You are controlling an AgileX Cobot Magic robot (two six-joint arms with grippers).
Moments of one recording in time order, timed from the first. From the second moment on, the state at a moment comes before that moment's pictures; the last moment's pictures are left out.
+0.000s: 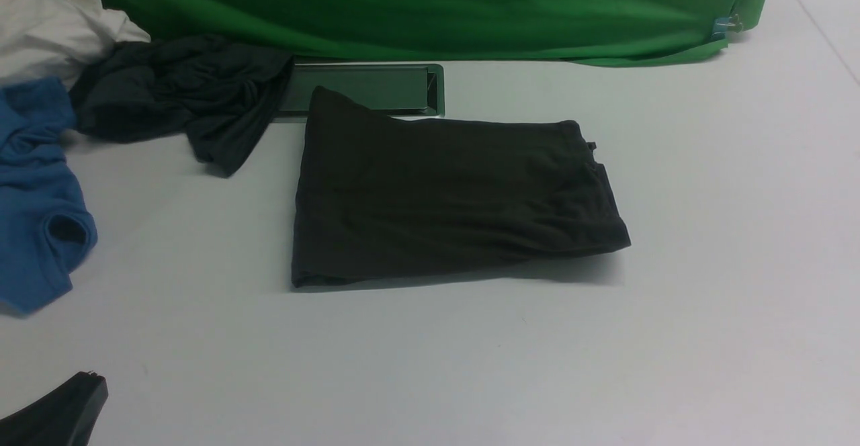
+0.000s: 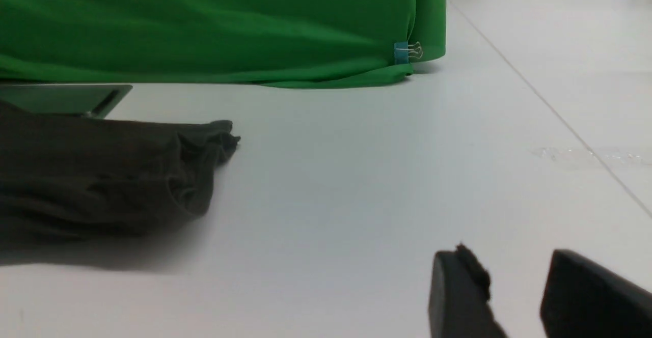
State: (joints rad) right arm 0.02 0.00 0.01 -0.18 0.25 0.18; left arm -0.10 0.00 0.01 -0.07 0.30 0.23
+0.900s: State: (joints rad) right arm -0.04 0.00 0.01 -0.14 0.26 0.14; left arm -0.10 0.00 0.01 -0.07 0.30 0.23
